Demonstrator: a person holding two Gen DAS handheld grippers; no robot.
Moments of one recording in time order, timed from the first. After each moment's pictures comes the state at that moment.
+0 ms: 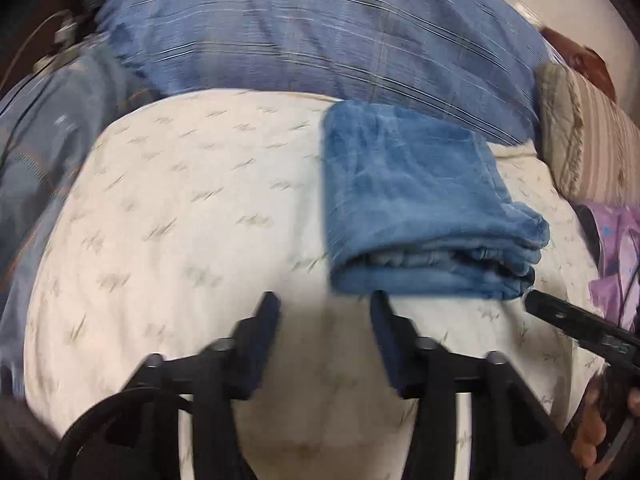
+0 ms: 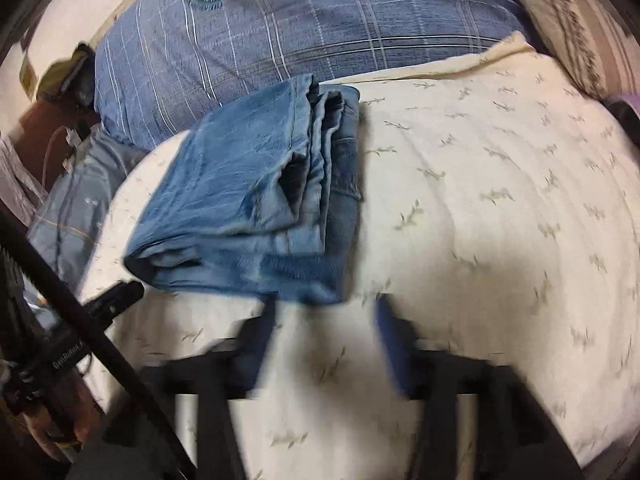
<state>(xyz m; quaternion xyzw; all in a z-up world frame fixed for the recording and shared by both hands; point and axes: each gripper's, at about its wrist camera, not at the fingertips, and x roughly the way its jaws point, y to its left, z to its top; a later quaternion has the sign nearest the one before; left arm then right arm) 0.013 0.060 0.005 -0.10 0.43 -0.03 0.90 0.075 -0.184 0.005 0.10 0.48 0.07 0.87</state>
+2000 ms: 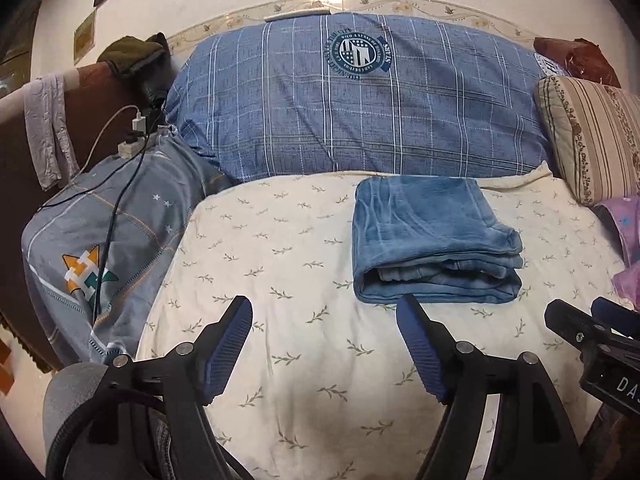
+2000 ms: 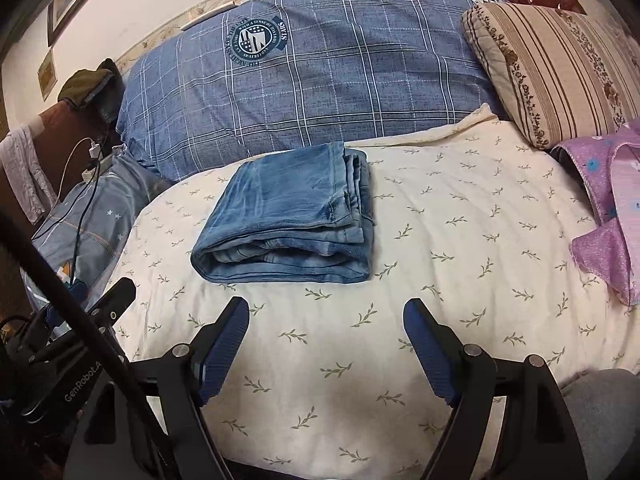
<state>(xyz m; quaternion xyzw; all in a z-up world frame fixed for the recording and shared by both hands) -0.104 0.010 0.078 0.00 0.32 0.07 0.95 -0.011 -0.146 0.063 0.05 0.39 0.03 0.92</state>
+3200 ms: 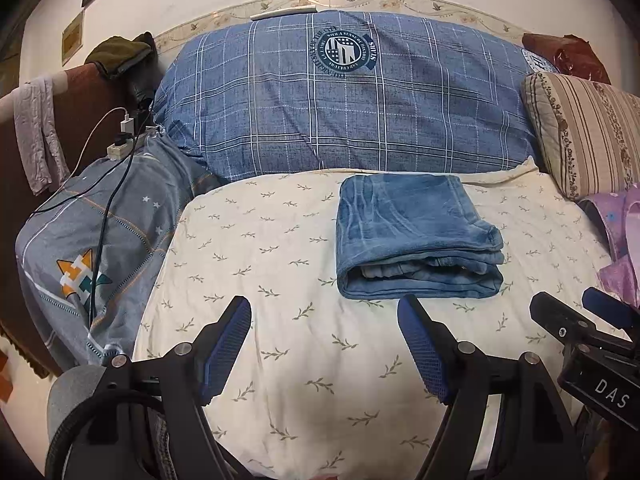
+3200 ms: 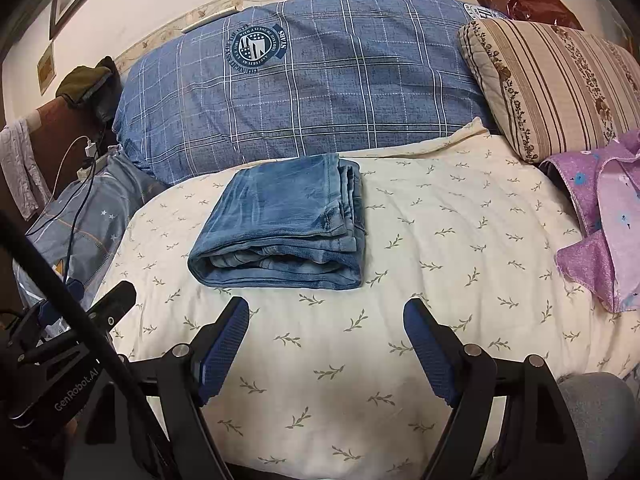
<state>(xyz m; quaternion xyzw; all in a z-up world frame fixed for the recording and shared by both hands) -0.111 0.004 0.093 0.01 0.33 0.05 0.94 -0.016 -0.144 0.072 0.03 0.37 0.01 0.93</state>
